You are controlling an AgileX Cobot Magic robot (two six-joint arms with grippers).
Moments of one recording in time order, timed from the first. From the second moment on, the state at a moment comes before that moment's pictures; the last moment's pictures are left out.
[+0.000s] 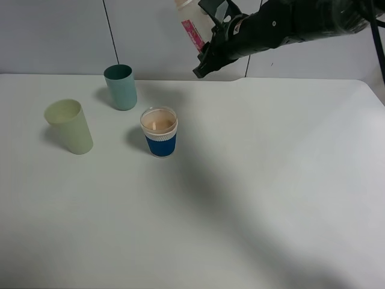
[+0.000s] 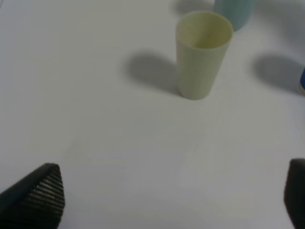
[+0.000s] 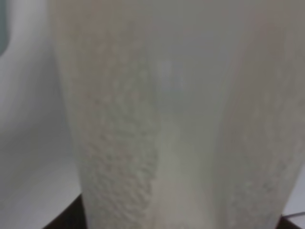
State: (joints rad) left arm -0.08 -0.01 -0.51 0.06 1.06 -0.07; right arm 0.48 1.94 -1.36 0.01 0.06 -0.54
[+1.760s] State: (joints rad) left arm -0.08 -0.01 -0.51 0.06 1.06 -0.07; right arm 0.31 1.94 -0.71 -0.18 -0.78 -0.10
